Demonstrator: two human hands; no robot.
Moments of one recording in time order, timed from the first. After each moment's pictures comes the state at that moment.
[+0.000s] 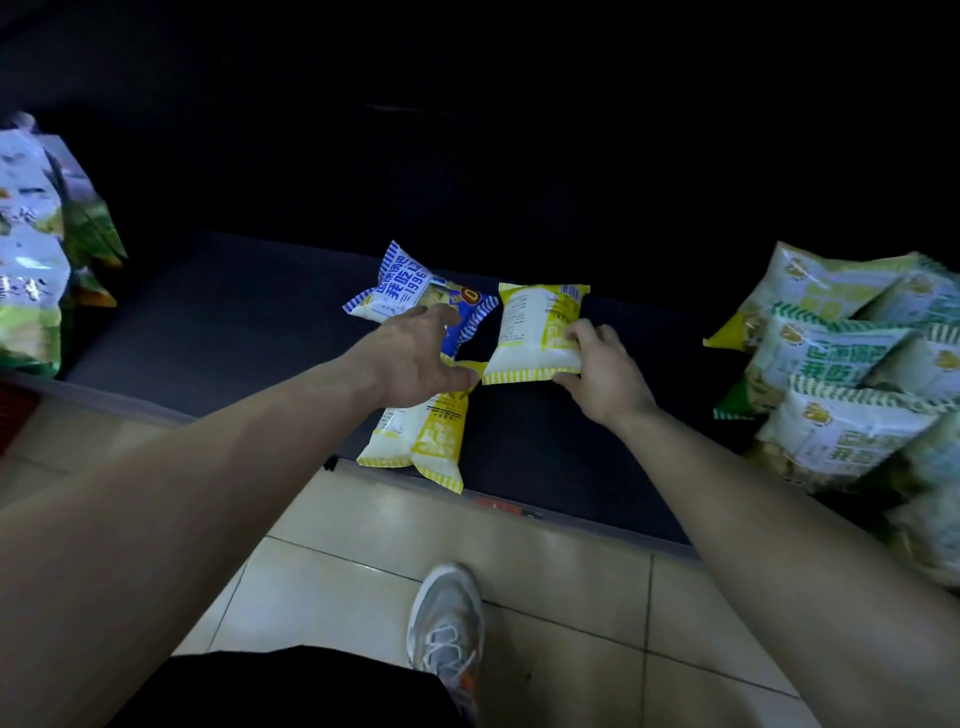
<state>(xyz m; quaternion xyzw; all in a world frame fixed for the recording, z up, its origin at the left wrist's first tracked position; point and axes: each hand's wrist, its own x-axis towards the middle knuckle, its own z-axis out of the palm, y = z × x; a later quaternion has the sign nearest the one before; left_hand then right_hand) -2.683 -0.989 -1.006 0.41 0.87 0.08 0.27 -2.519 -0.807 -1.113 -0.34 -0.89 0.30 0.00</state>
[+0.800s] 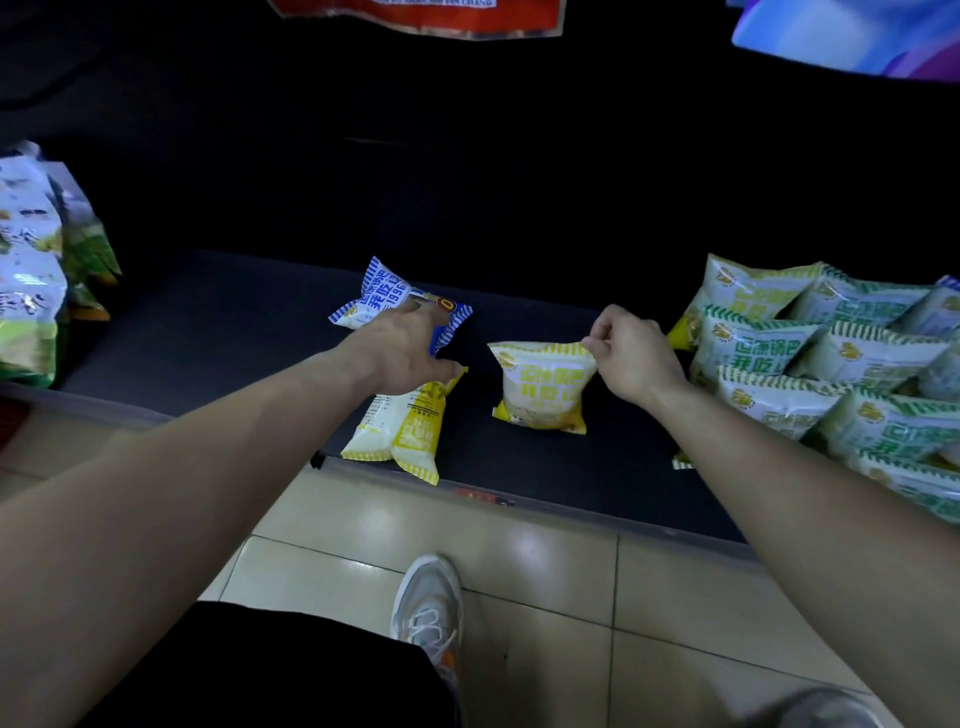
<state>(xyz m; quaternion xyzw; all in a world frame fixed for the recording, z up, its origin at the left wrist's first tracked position) -2.663 -0.983 -0.982 0.44 0.87 0.05 0.24 -2.466 -0.782 -1.038 -0.39 -0.88 0.27 0.06</state>
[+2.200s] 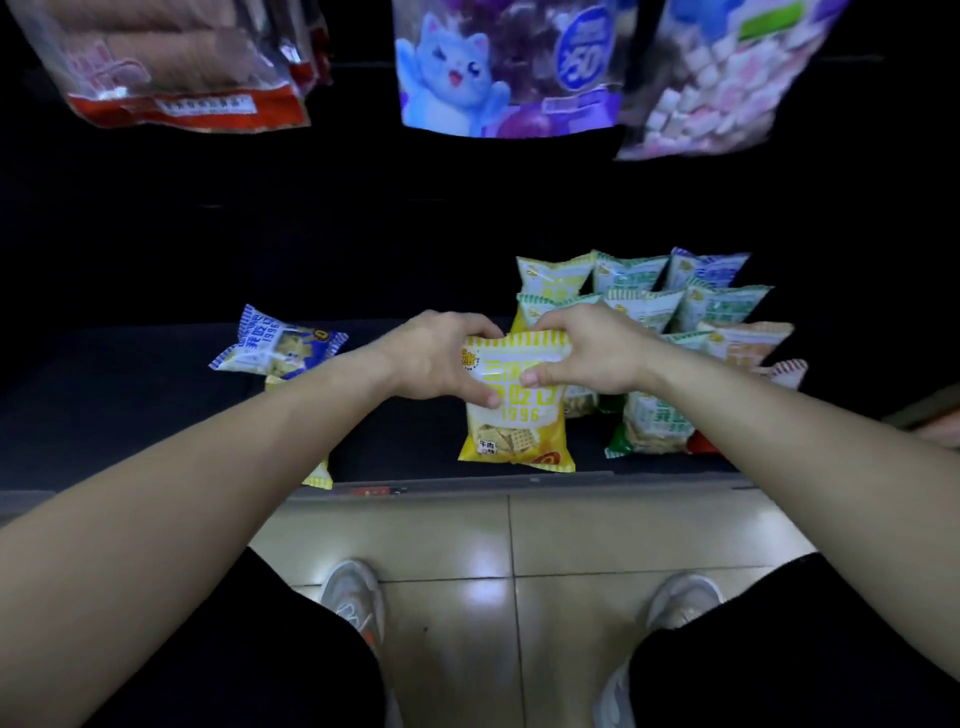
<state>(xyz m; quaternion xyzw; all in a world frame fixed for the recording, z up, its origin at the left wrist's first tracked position) -2.486 -0.907 -0.901 0.62 0.73 0.10 0.28 -2.291 -0.790 -0.895 -0.31 -0.92 0.25 -0.04</state>
